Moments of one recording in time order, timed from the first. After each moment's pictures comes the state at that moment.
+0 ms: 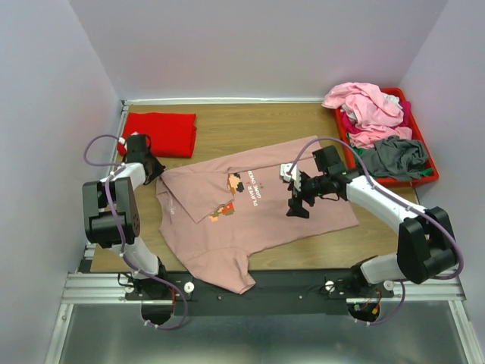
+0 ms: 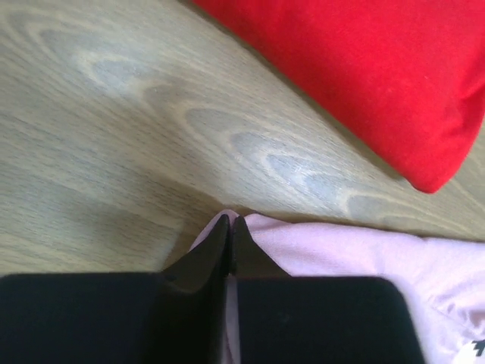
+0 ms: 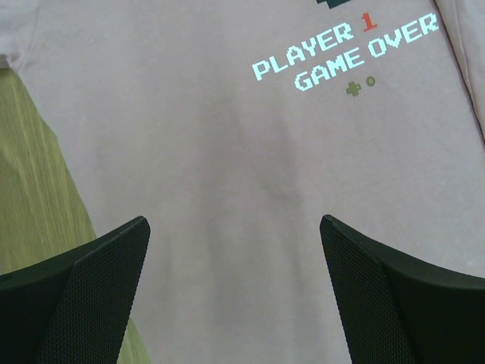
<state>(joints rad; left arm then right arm) 0.16 1.71 0.95 -0.10 0.01 -0.50 0.40 1.41 0.87 -0.49 -0.72 -0.86</state>
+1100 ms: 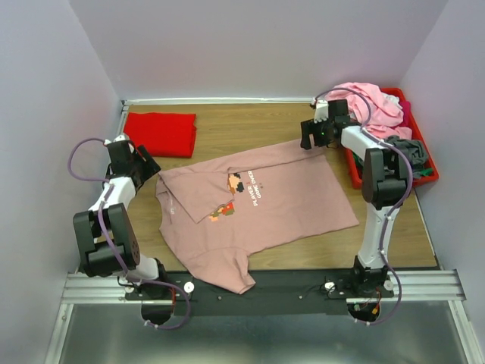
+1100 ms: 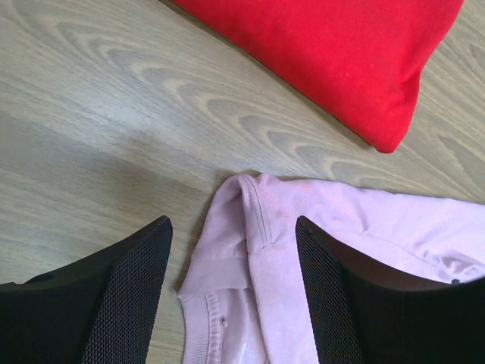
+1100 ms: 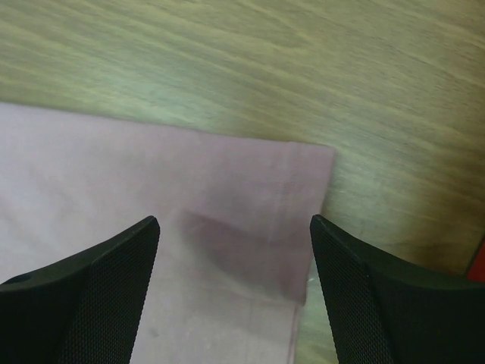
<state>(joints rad) 0.26 1.46 0.82 -0.08 0.13 -0.41 0.11 2.11 1.56 -0.28 -0.28 -0.18</state>
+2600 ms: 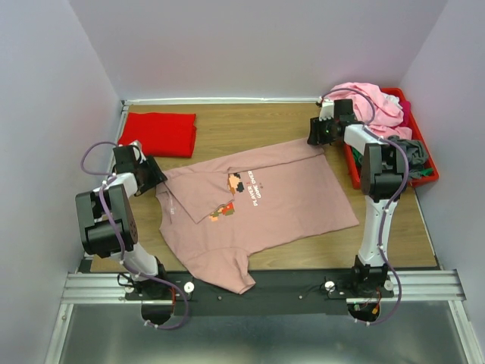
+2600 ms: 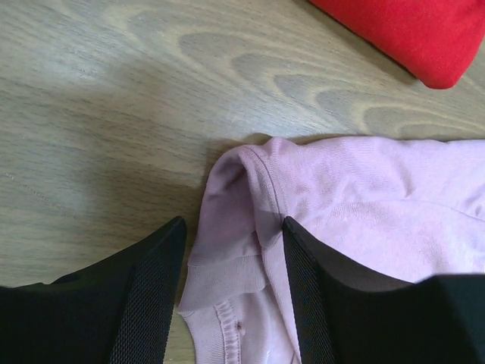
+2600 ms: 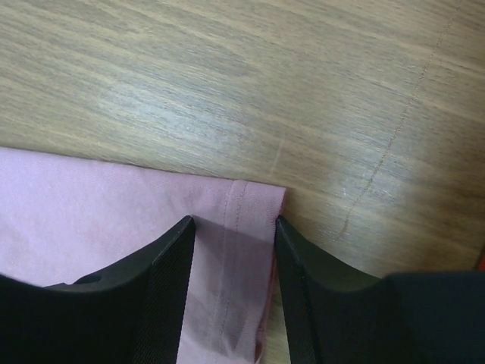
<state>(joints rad) 0.27 1.63 0.83 -0.09 0.27 -0.30 0.05 2.25 1.67 -0.25 -0.35 -0.15</state>
